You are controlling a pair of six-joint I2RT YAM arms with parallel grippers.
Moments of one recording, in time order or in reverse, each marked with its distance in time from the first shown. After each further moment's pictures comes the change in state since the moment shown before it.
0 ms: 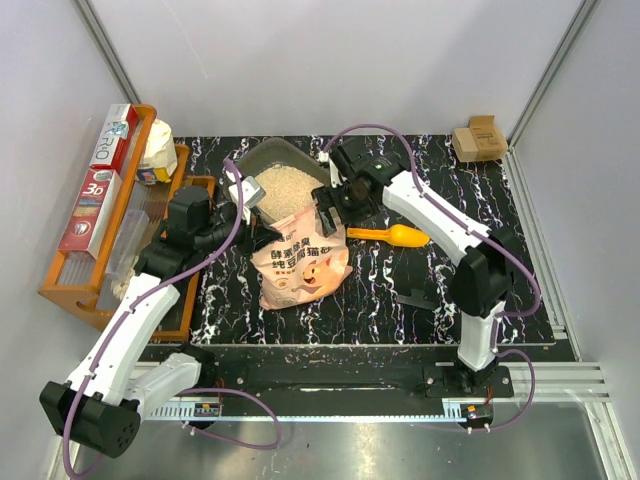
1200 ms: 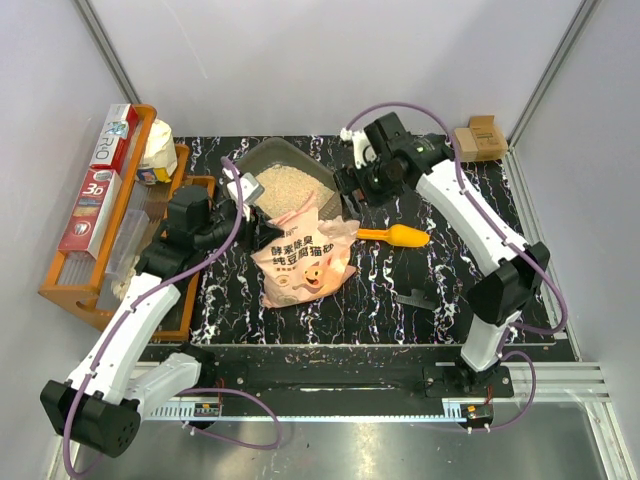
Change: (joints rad) left arm 0.000 0.004 -0.011 0.040 -0.039 0.003; right arm -0.110 -0.101 0.047 -0.126 -0.071 -0.151
